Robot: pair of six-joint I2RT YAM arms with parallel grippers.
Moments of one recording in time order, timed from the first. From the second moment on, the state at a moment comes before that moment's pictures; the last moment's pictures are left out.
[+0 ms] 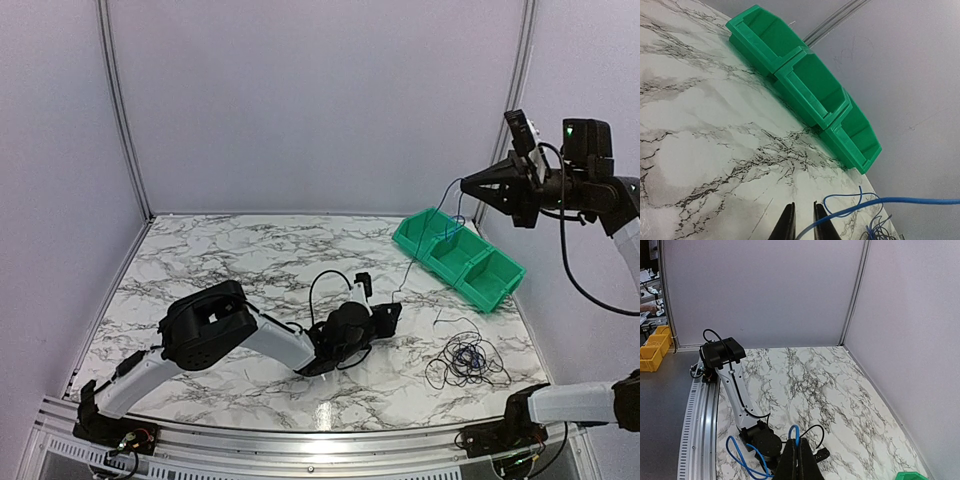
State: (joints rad) left arm -1.15 2.60 1.65 0.85 -0.29 -0.89; right arm 0.19 1.09 1.52 -0.86 -1.10 -0.52
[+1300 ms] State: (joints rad) left arm -1.22 1.72 0.80 1.04 -0.09 -0.28; right arm 0.35 1.33 1.16 -0.35 -0.80 -0.24
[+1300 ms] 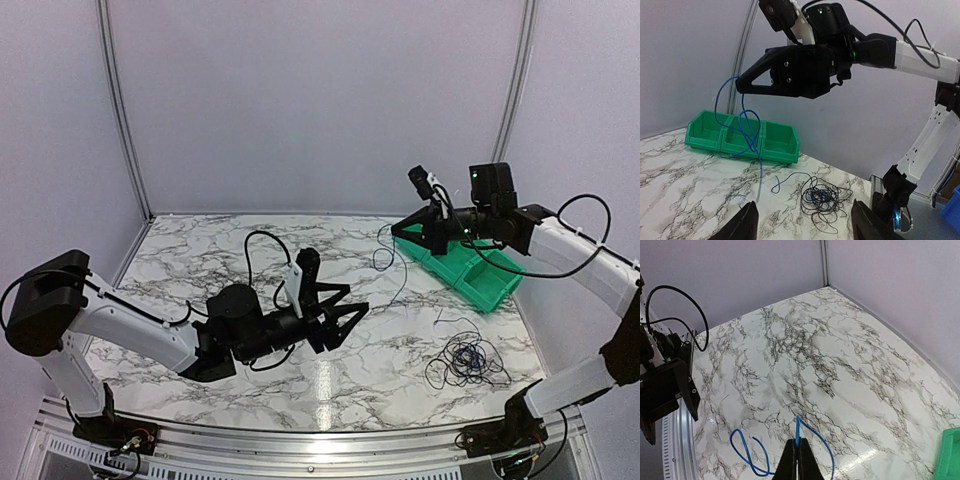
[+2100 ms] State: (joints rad) left arm -1.21 1.76 0.88 0.87 -0.40 -0.35; right arm 0.57 1.40 1.16 -0.34 -0.71 -0.27
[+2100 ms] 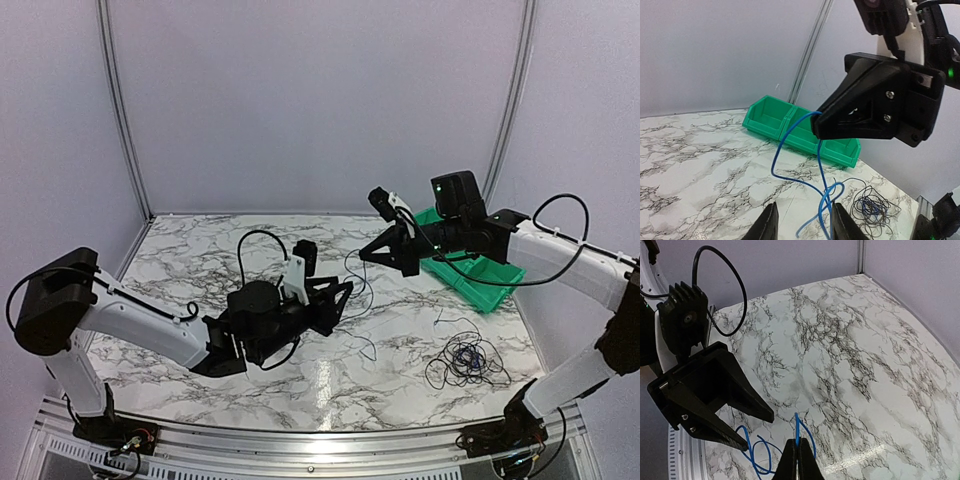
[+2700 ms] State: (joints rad) left arm -1.10 1.90 0.93 0.75 -0.72 -0.60; right arm 0.60 1.38 1.26 -0.47 -0.89 -0.32
